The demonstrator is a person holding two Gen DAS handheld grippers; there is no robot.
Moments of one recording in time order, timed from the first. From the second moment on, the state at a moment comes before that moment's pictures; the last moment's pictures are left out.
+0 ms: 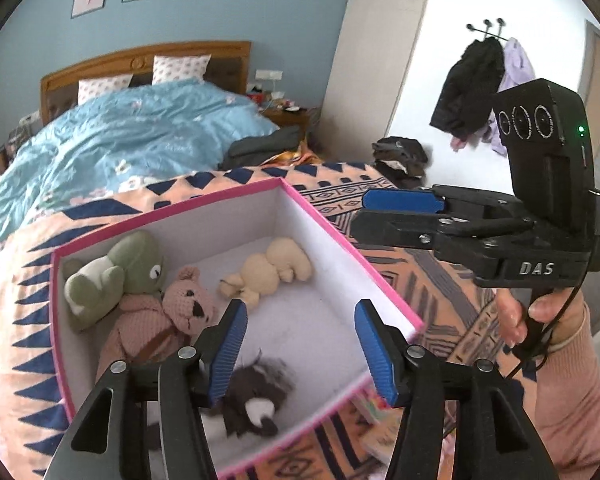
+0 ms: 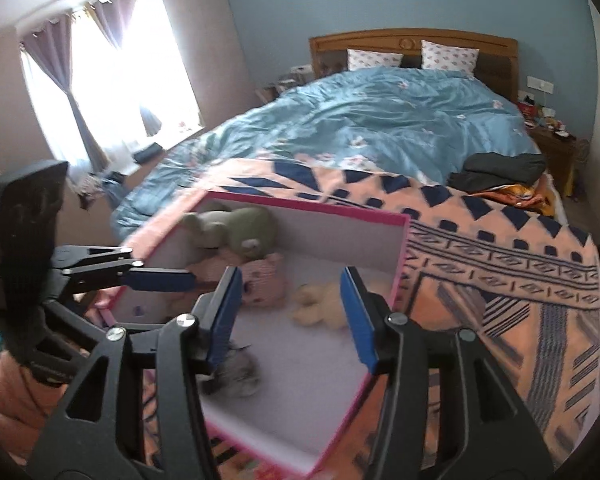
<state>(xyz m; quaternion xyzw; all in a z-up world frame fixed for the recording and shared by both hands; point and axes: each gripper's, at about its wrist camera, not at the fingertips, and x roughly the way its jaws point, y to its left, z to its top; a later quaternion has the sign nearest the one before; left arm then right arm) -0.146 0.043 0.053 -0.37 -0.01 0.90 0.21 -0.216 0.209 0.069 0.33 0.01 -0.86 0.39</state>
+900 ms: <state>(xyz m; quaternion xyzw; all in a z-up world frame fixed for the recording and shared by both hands) -0.036 0.099 -0.057 -0.45 0.04 0.83 0.33 -0.032 0.264 -0.037 0.42 -0.07 -0.80 0.42</state>
